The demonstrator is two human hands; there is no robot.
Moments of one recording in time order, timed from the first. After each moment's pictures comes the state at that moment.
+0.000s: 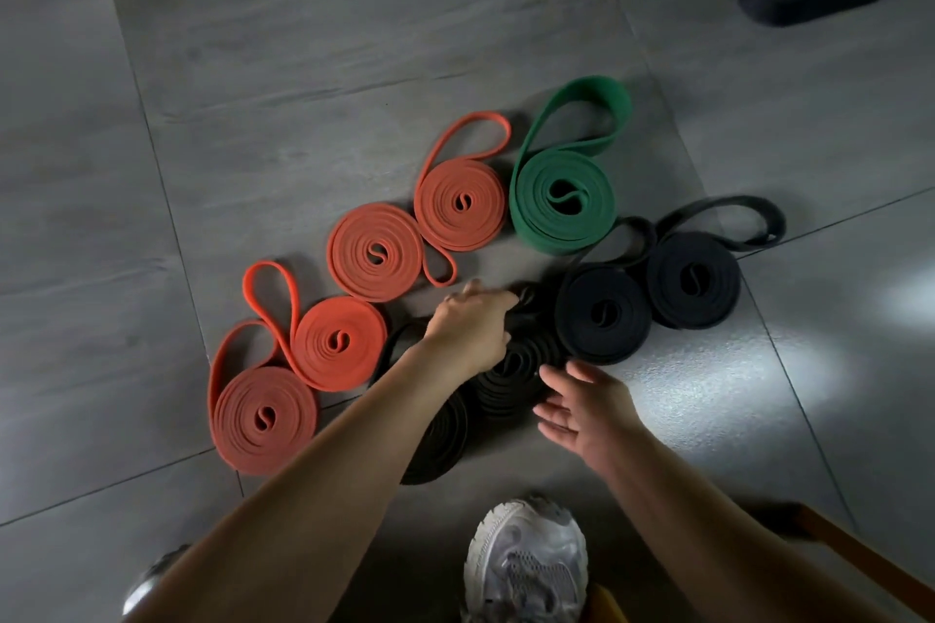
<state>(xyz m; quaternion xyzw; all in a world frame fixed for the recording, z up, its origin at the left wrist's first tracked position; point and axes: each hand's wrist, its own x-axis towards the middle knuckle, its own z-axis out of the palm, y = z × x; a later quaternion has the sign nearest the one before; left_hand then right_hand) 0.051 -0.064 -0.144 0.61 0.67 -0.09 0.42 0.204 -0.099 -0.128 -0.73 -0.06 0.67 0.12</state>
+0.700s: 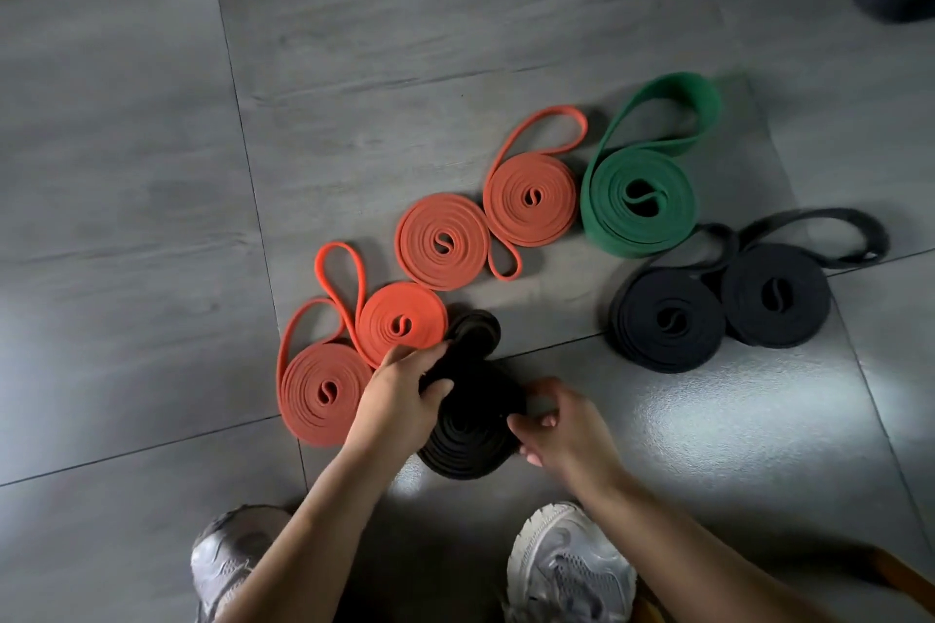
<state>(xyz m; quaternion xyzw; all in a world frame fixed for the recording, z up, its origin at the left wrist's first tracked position) -0.026 -0.176 -0.117 0.42 0.81 0.08 0.41 0.153 -0.140 -0.124 -0.62 -0.48 0.61 -0.04</state>
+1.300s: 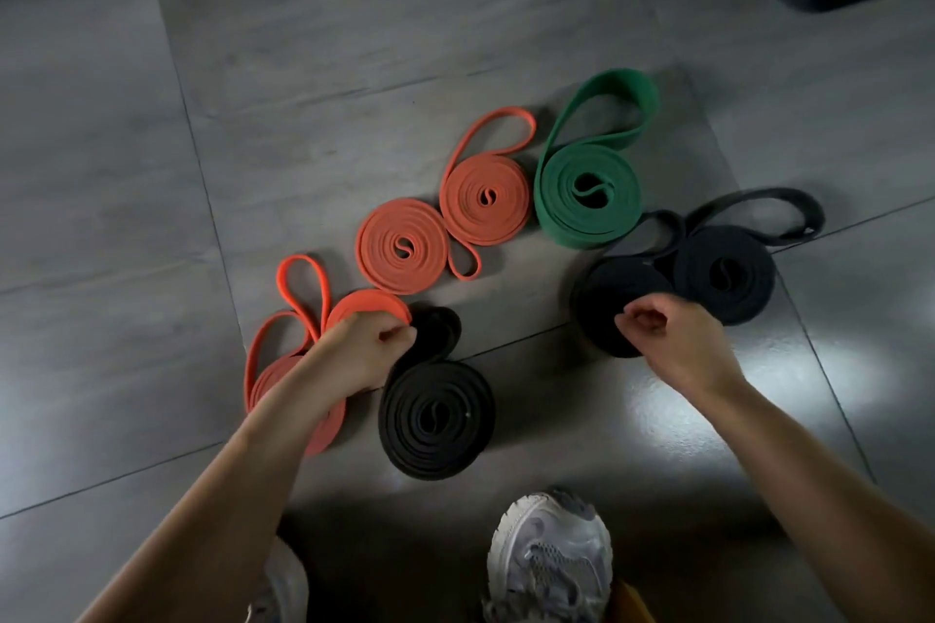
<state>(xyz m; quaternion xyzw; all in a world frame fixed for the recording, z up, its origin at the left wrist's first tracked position) -0.056 -0.122 -0.118 0.46 0.76 -0.02 0.45 0.256 -0.049 -0.134 -0.70 -0.60 0.39 0.03</state>
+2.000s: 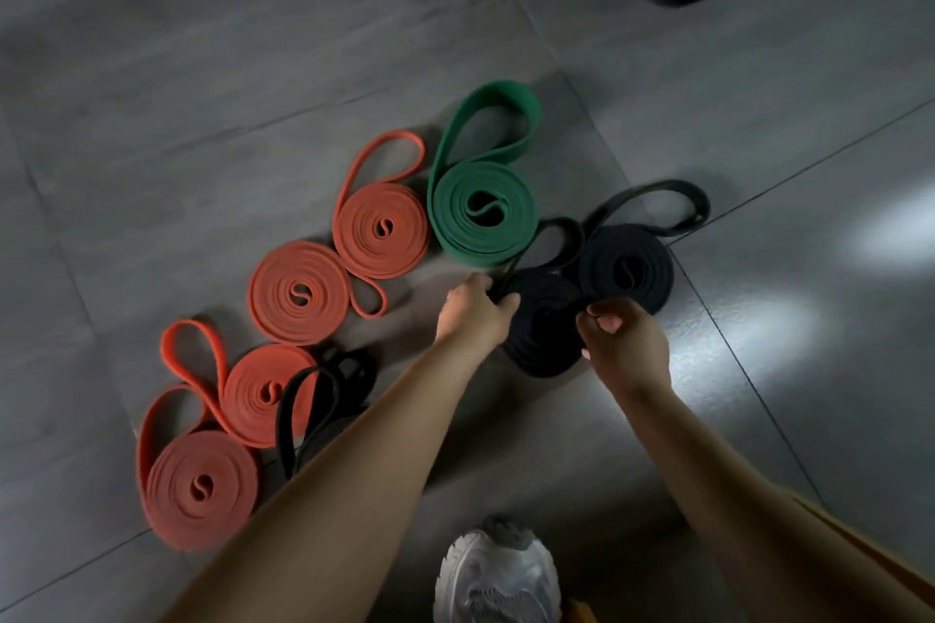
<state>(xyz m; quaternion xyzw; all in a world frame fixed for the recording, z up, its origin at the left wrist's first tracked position) 0.122 -0.019 -0.162 0.40 0.75 0.06 0.52 0.281 -0.047 -0.154 -0.81 -0.43 0.37 0.14</state>
